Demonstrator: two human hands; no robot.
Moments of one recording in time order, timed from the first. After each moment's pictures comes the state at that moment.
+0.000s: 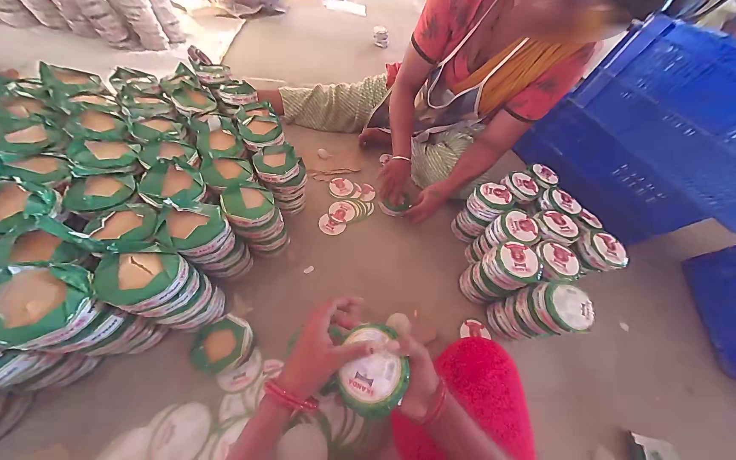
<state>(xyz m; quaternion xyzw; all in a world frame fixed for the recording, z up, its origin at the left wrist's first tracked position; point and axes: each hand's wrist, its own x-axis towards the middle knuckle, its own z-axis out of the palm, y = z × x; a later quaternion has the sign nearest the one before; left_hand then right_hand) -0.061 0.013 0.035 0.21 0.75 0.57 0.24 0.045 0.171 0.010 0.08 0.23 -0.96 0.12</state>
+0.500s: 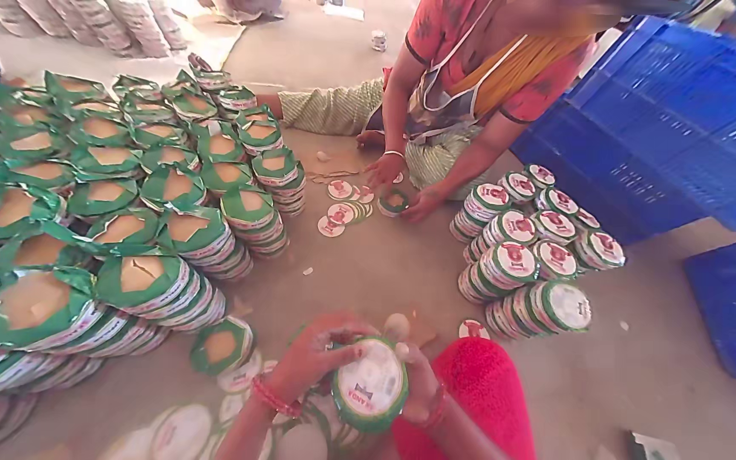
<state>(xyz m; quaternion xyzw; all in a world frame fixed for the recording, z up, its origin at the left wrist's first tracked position) -0.067 -0.001 0.027 0.33 0.62 0.64 0.31 0.053 0.176 0.004 -0.01 0.23 -0.96 0.15</state>
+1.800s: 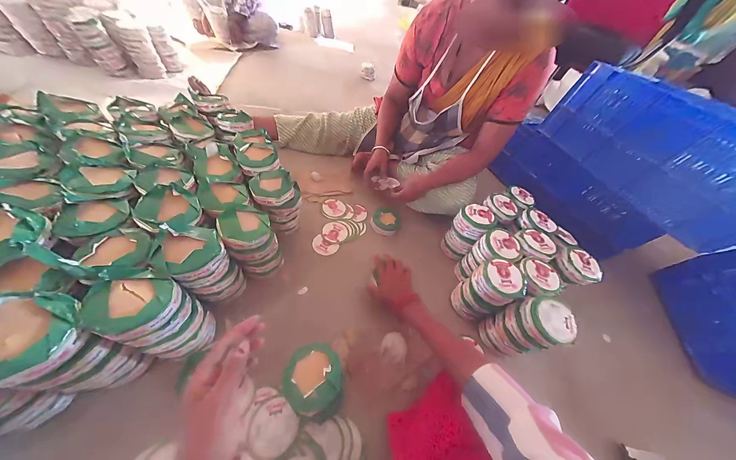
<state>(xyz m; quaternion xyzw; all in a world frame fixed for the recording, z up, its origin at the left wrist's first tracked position) -0.070 -0.070 0.023 0.07 0.65 0.76 0.05 -0.117 0.279 -0.037 0.14 0.98 -0.12 0.07</state>
